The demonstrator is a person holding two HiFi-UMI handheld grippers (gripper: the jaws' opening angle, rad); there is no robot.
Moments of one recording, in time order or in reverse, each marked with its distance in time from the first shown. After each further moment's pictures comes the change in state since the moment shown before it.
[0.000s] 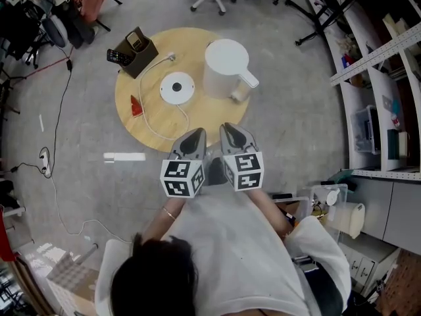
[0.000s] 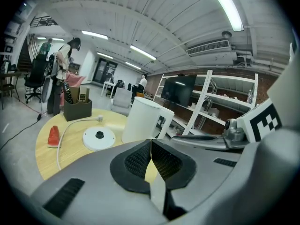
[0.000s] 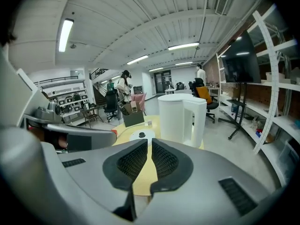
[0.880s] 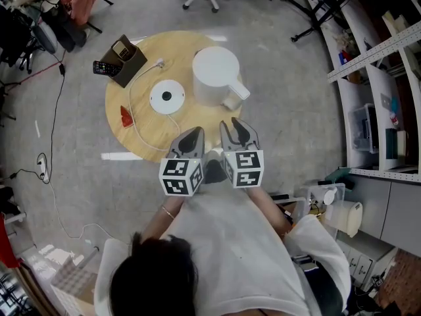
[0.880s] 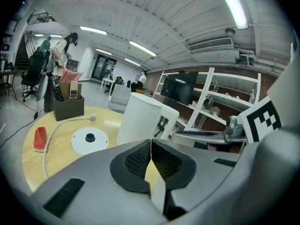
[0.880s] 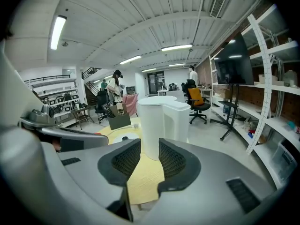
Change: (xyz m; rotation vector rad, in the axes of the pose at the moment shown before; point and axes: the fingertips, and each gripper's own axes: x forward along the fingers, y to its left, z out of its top) left arm 0.056 -0.003 0.012 -0.006 0.037 -0.009; right arm 0.025 -0.065 0.016 0.018 -0.006 -0.094
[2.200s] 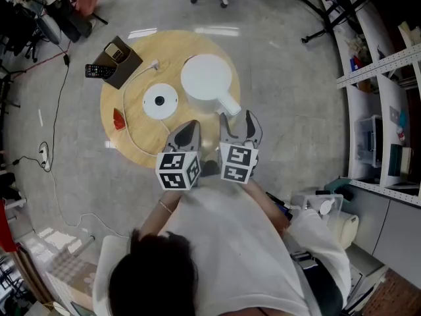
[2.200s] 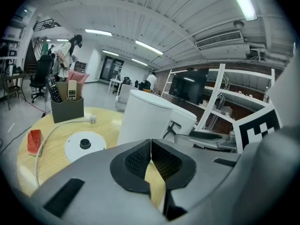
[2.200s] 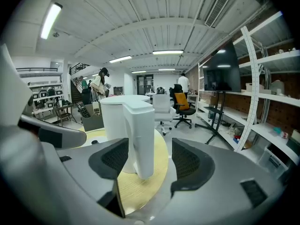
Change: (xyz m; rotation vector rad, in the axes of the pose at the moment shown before) left arm 0.064 0.005 0.019 -0.024 0.005 0.112; right arm 0.046 -0.080 0.009 -0.010 -0.023 -0.177
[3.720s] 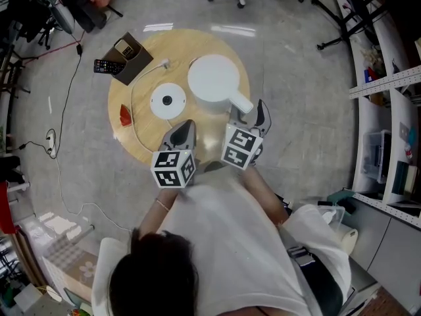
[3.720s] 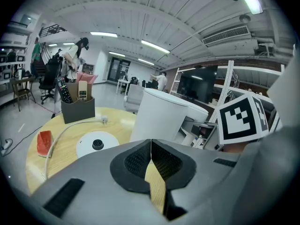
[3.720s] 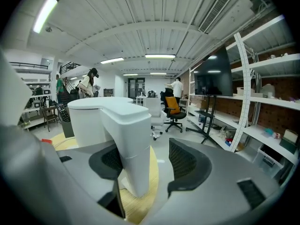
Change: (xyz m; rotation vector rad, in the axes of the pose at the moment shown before) left arm 0.005 0.034 -0.001 -0.019 0.009 0.105; right arm 0.053 -0.033 0.024 0.016 -0.049 -0.126
